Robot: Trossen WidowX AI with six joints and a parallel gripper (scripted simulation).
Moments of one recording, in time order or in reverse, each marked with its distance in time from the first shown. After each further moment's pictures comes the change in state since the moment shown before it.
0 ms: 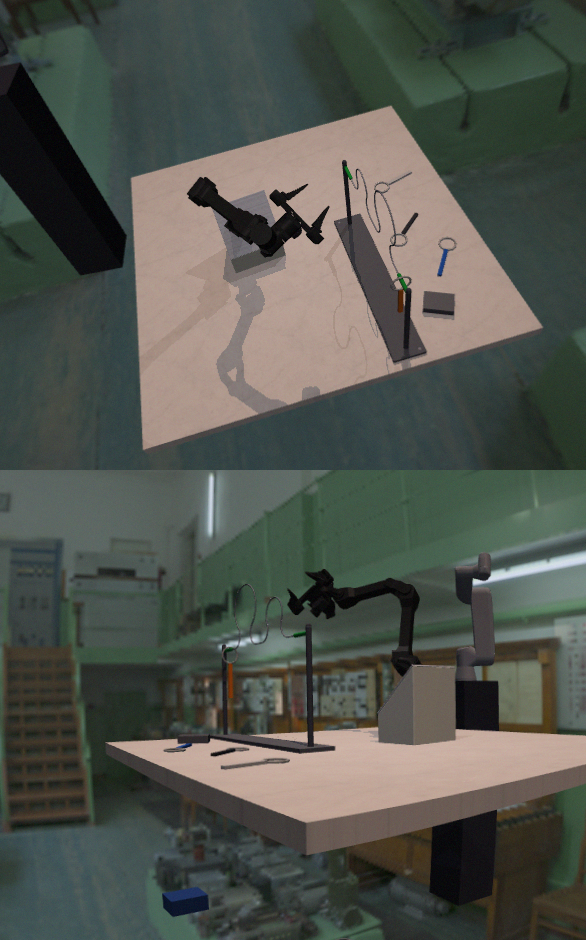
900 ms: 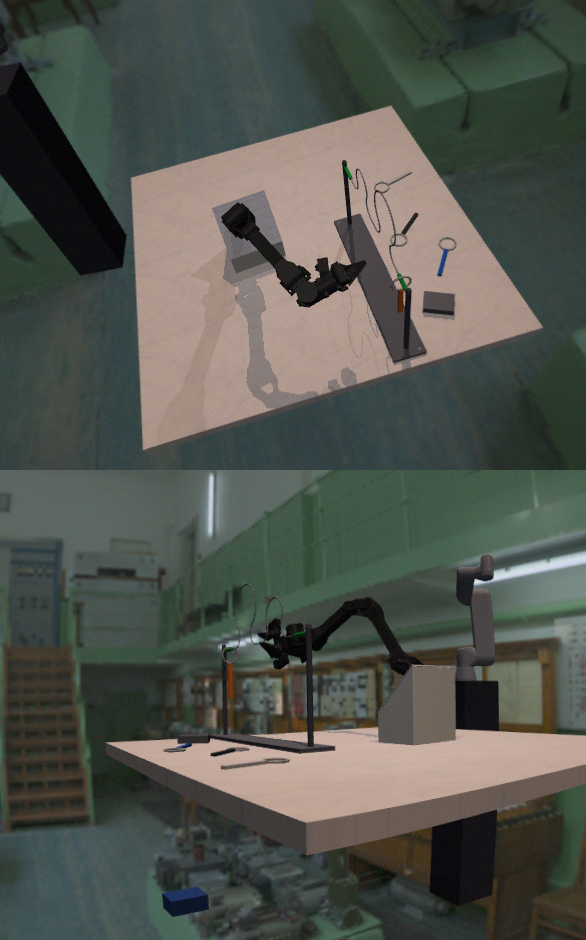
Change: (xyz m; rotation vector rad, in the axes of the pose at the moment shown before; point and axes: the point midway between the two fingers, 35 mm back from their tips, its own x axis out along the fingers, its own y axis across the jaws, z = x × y) arm -0.031 0.223 0.039 1.215 0.166 0.207
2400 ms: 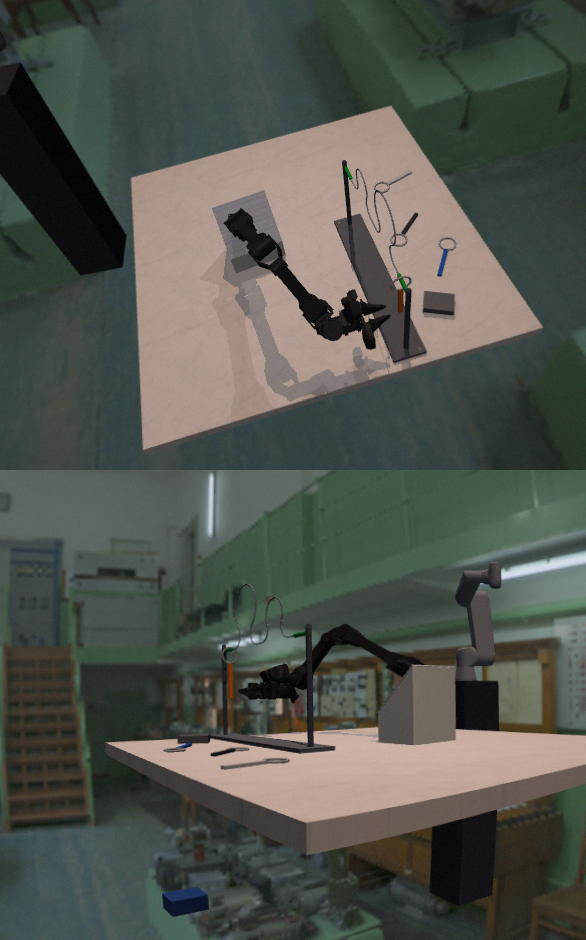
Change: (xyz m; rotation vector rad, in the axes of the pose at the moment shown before) arm 0.000 0.131 -0.135 1.086 0.247 -0.062
